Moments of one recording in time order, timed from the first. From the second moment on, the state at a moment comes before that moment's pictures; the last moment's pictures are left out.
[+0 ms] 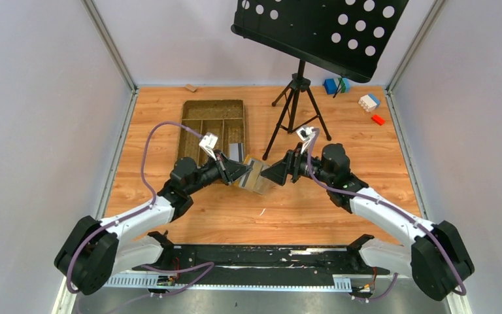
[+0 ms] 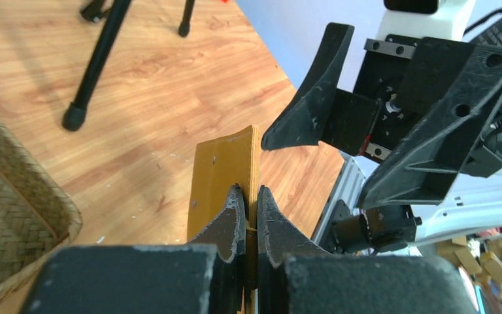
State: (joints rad) left arm -0.61 1.12 0.41 0.68 0.39 -0.73; right arm 0.57 1.14 0.58 0.39 -0.59 0.62
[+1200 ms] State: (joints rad) left arm -0.47 1.17 0.27 1.38 0.52 -1.15; right arm 0.51 1.23 0.46 0.73 -0.72 0.76
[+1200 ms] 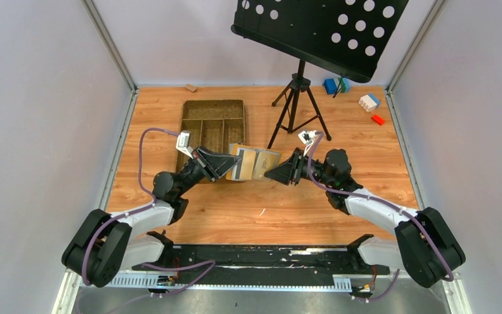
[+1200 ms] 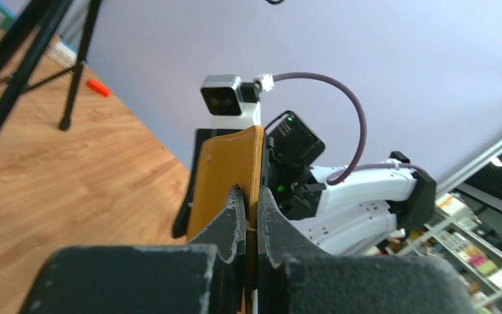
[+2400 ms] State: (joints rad) left arm -0.46 1.26 0.36 0.80 0.52 -0.77; right arm 0.51 1.34 0.90 -0.25 -0.68 0.49
